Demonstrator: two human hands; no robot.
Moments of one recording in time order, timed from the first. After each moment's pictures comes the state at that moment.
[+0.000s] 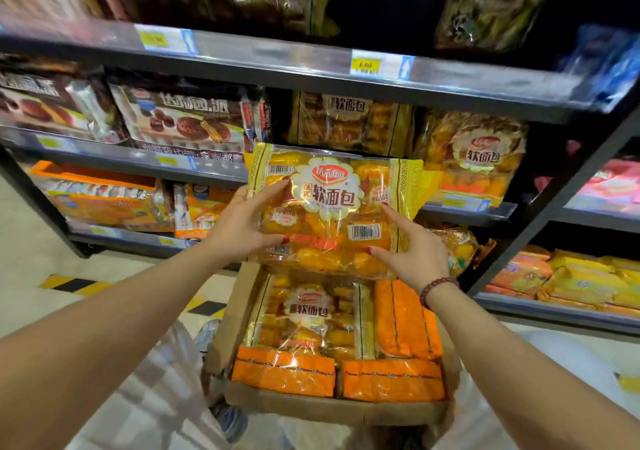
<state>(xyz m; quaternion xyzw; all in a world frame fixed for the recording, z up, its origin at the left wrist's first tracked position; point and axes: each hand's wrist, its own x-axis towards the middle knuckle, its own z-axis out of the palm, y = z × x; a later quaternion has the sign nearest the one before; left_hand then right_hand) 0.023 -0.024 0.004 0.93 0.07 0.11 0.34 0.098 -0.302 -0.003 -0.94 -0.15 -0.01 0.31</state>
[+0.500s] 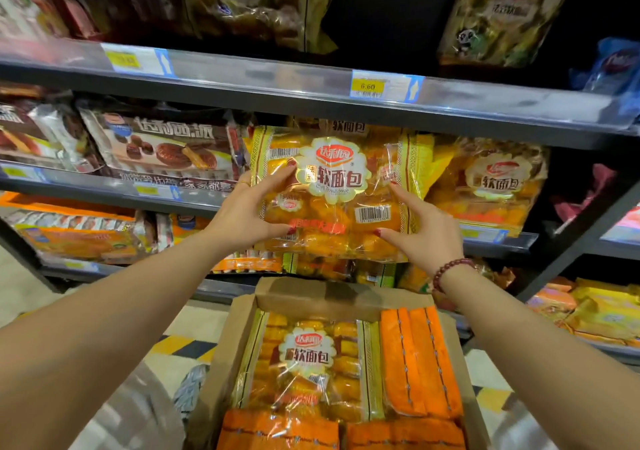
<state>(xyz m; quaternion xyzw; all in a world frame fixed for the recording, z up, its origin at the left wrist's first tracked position) 0.110 0.001 0.026 0.93 0.06 0.11 0.33 0.186 -0.276 0.023 -0.93 -0.19 -0.10 0.30</state>
